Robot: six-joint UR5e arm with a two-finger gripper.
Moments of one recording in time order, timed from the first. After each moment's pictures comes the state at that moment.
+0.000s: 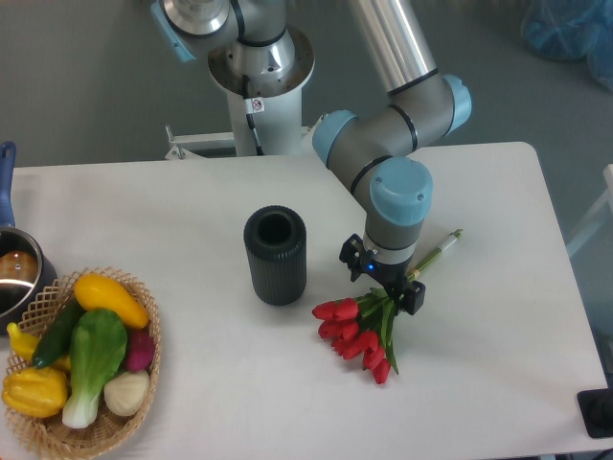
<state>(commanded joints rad) 2.55 -2.05 -1.74 -0.85 1.54 1.31</state>
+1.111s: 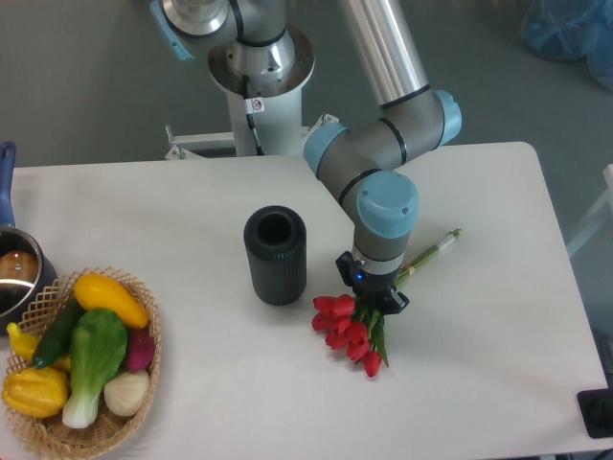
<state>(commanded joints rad) 2.54 -2.03 -1.74 -0.85 1.54 1.31</state>
